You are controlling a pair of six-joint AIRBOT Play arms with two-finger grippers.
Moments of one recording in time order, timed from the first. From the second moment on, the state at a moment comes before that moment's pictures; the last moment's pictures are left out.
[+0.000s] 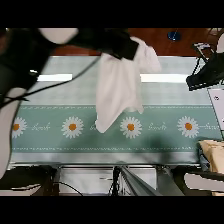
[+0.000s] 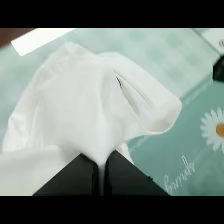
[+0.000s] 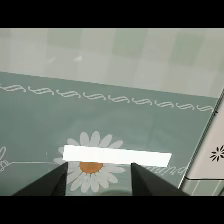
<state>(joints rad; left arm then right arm) -0.72 -1.53 1.95 1.40 -1.10 -1.61 -0.03 -1.45 1.56 -1.77 1.60 1.40</state>
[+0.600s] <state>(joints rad) -0.54 -1.59 1.91 1.54 -1.34 -1.56 -0.03 -1.45 1.56 -1.71 1.51 1.41</state>
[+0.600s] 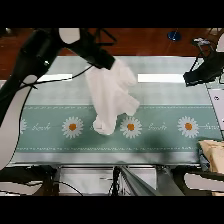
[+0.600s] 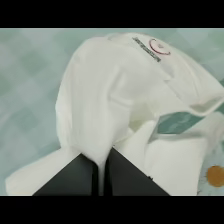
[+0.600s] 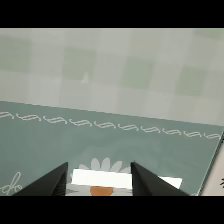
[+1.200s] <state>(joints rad) -0.22 -1.57 1.52 1.32 -1.47 -1.47 -0.03 -1.45 1.56 -1.59 1.49 1.41</state>
